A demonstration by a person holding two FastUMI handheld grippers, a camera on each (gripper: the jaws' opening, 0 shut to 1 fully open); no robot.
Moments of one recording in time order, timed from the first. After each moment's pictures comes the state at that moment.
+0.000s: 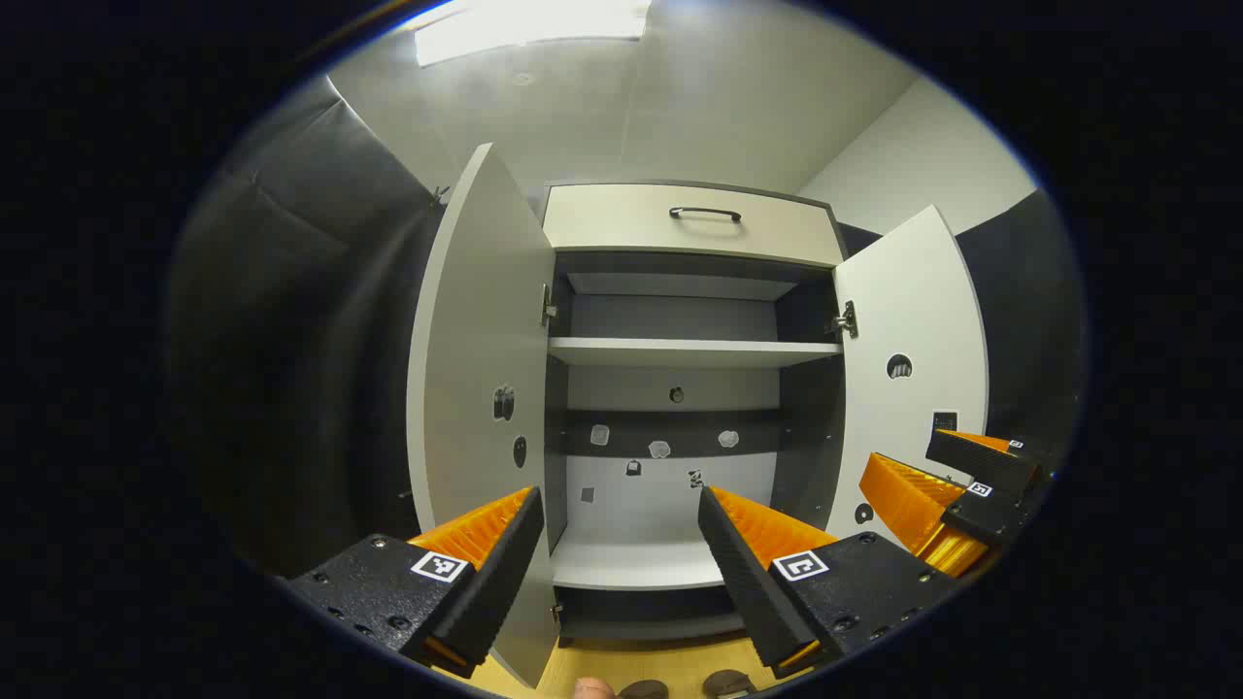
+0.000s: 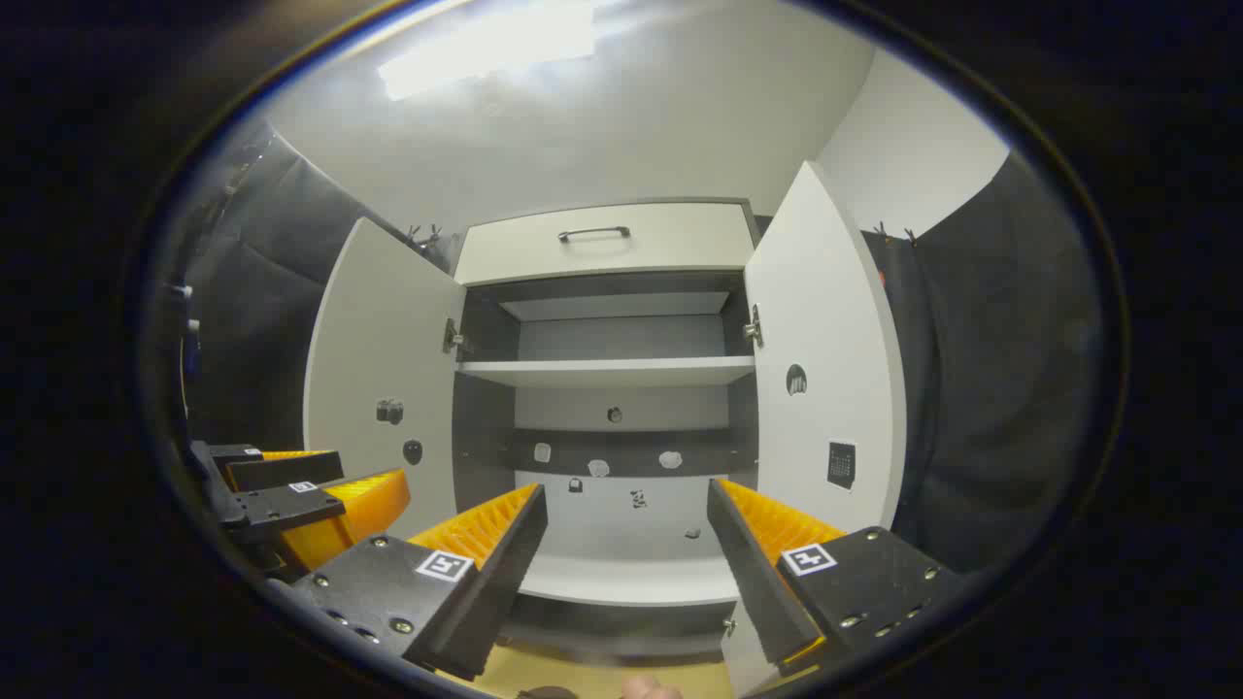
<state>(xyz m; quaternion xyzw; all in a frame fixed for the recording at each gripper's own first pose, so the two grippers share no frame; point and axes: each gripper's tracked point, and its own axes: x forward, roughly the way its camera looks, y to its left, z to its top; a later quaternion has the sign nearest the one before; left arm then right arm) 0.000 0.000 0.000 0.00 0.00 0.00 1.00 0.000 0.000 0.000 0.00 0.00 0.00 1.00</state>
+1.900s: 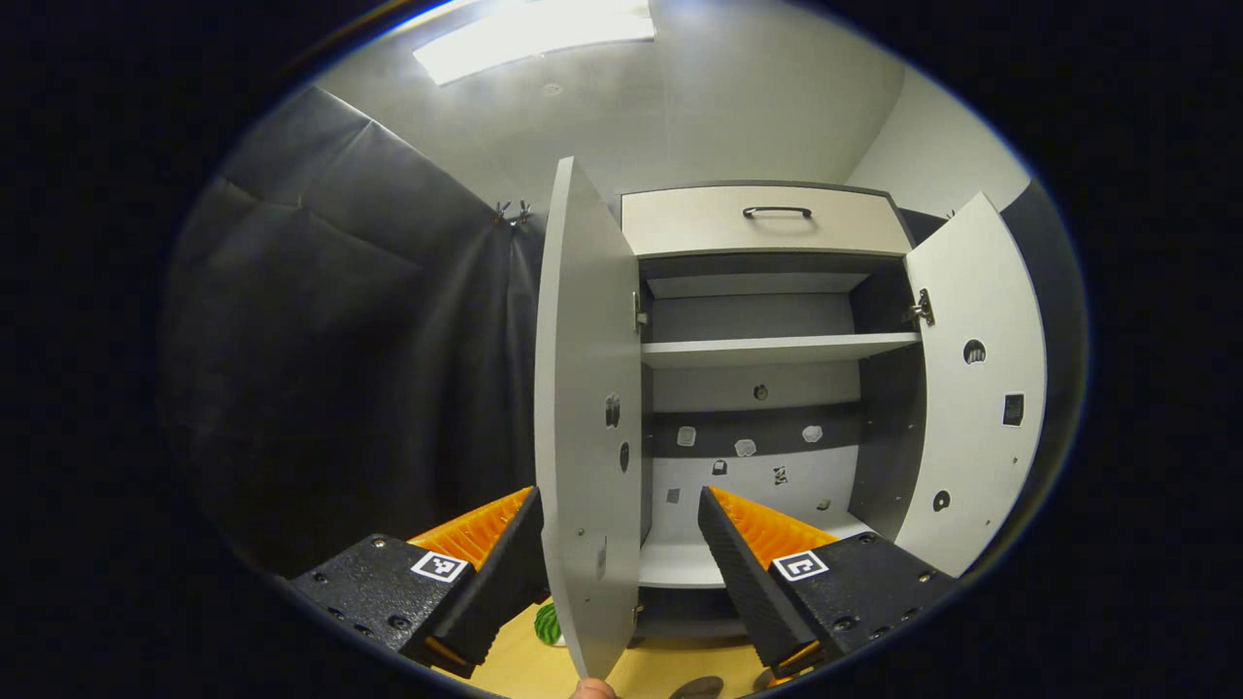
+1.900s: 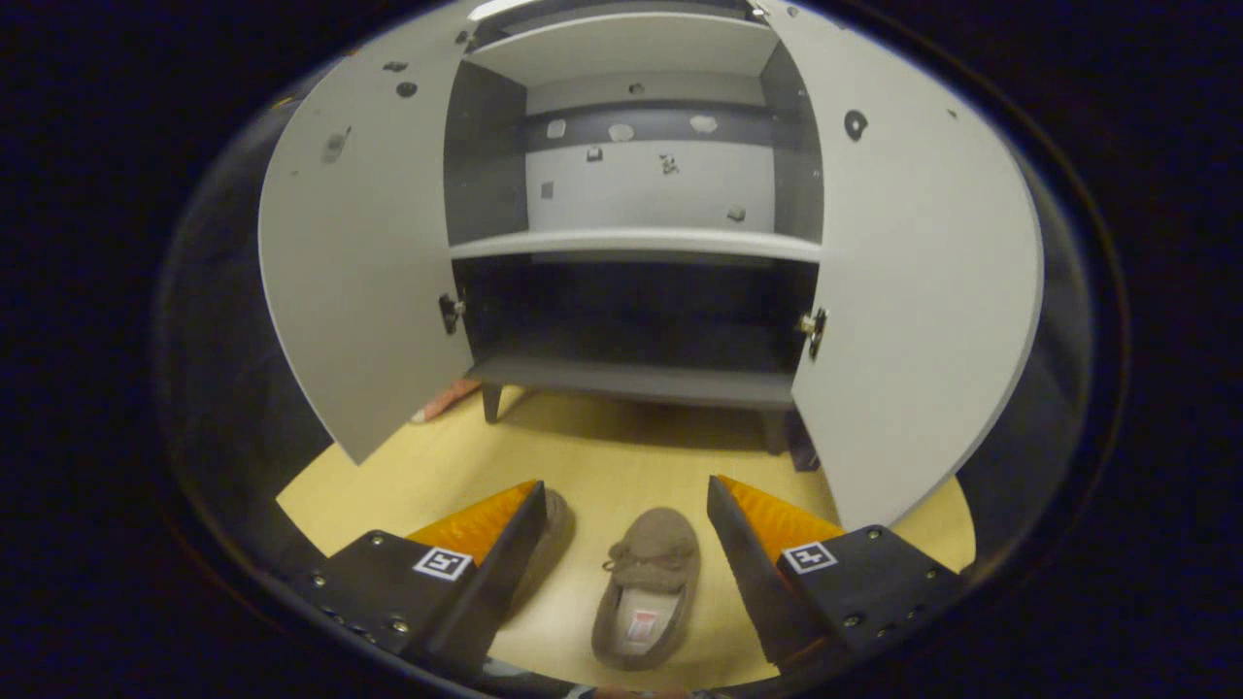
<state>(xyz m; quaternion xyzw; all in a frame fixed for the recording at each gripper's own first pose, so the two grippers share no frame) -0.021 0.075 0.005 0.04 0.00 0.12 0.99 -0.113 0.000 -0.463 -0.01 0.40 0.05 0.92</state>
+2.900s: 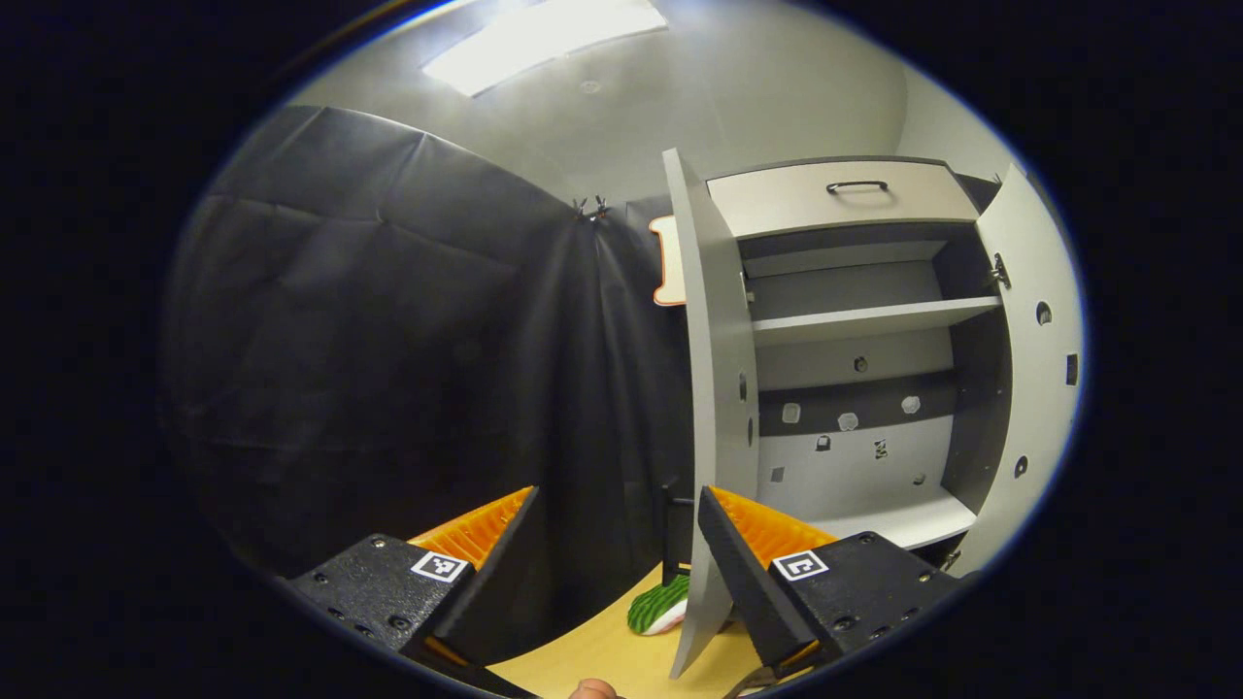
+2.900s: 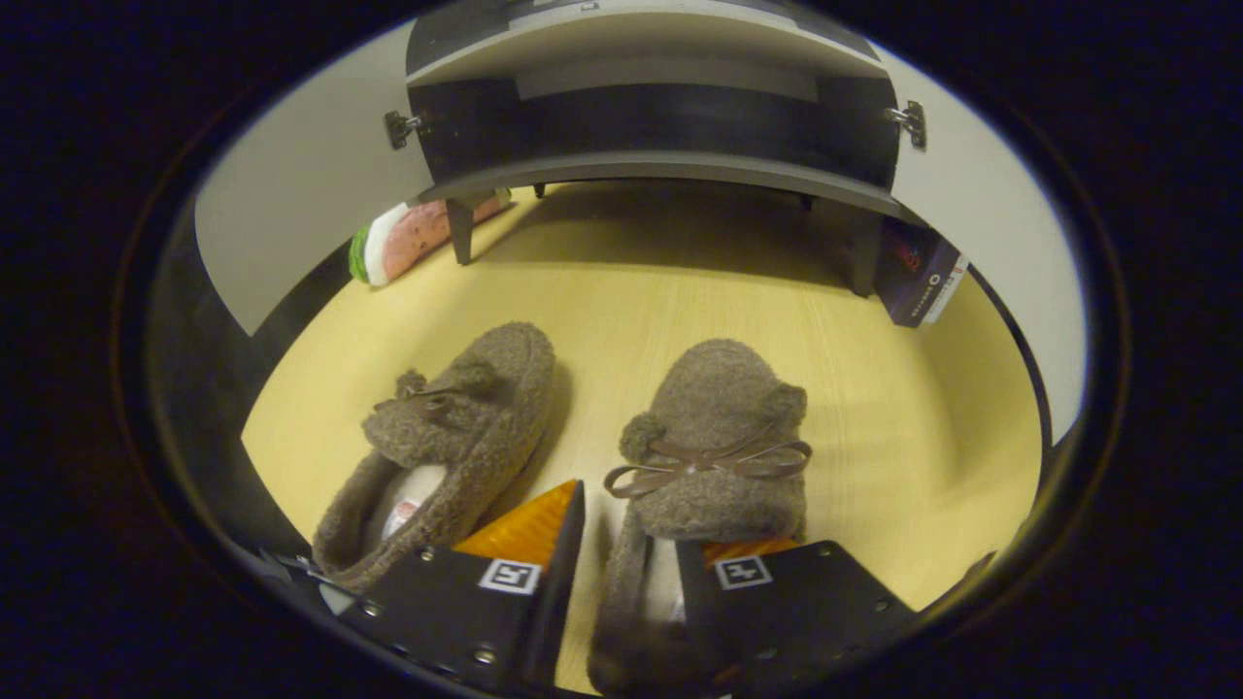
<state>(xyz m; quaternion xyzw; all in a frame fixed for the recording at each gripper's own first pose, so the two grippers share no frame) -0.072 0.158 0.006 0.07 0.02 0.26 0.96 -0.138 -0.002 -0.612 -0.03 0.55 0.03 0.84</state>
